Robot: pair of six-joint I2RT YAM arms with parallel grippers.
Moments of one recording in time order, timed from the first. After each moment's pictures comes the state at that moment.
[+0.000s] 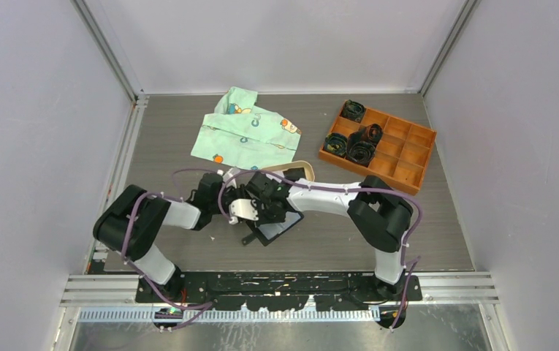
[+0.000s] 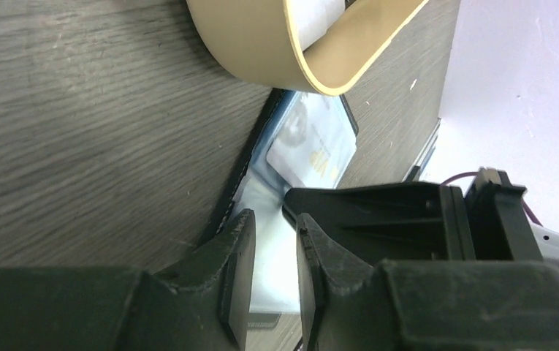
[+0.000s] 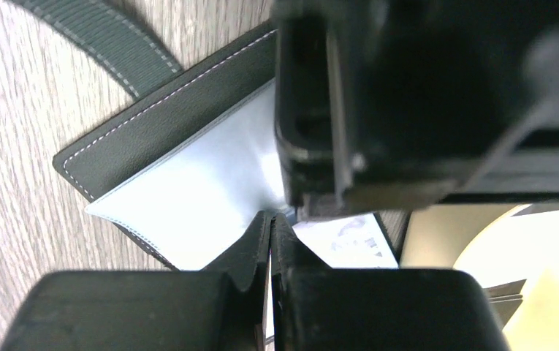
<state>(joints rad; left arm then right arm) -0.46 1.65 0.43 0.59 0.62 -0.88 1.00 1.87 1.22 -0.53 -0.09 -0.75</state>
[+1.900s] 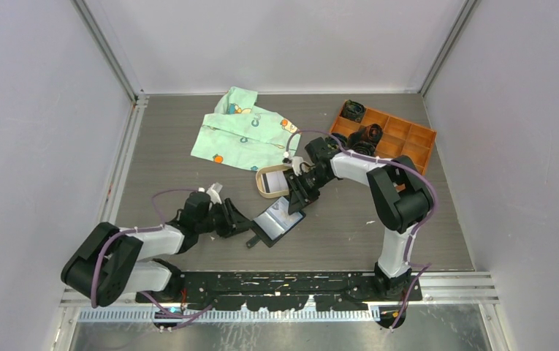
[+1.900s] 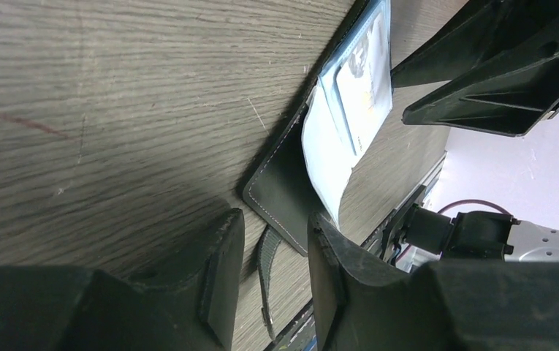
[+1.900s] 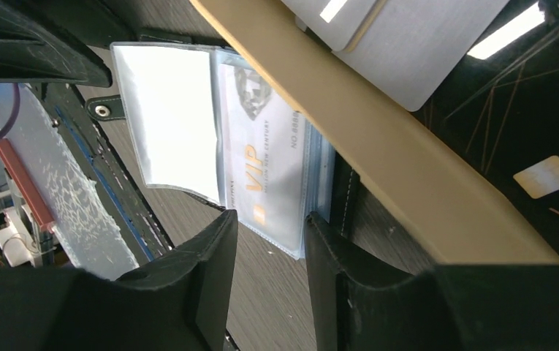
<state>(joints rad) -0.47 1.27 0.20 0.43 0.44 -0.99 0.48 1.87 1.12 -0.56 -0.75 -0.08</state>
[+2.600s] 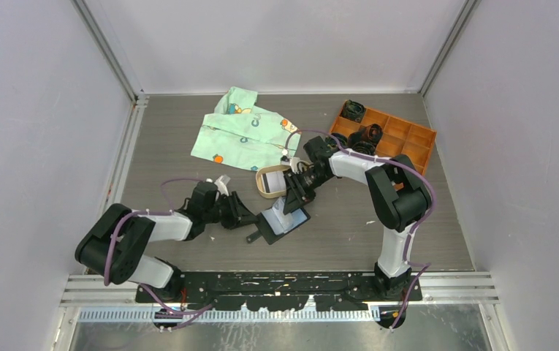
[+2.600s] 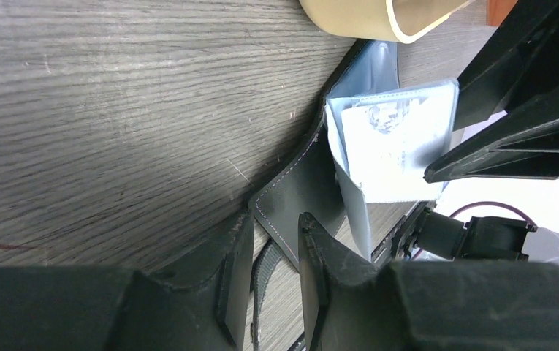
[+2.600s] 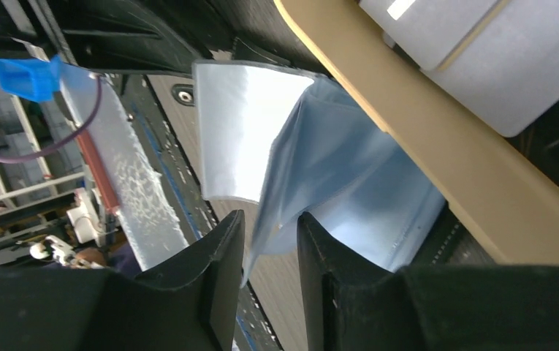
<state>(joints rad) -0.47 1.43 0.33 0.42 0.47 -0.92 0.49 1.89 1.16 -0.59 -0.88 -0.03</state>
